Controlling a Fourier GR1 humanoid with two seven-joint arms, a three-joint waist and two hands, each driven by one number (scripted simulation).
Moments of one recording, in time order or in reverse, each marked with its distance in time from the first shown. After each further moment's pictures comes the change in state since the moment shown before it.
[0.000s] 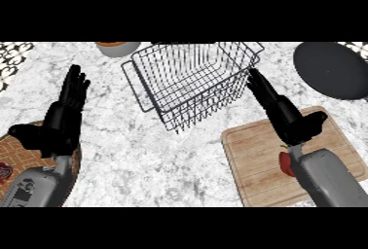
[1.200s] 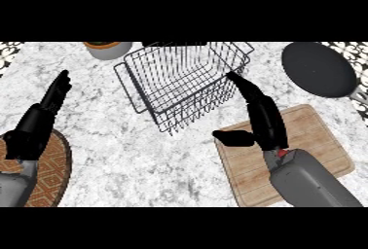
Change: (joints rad) left arm 0.042 0.199 0.019 0.043 -0.087 -0.199 -0.031; right arm -0.092 -0.013 0.236 -0.128 0.741 -0.426 0.436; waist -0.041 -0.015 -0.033
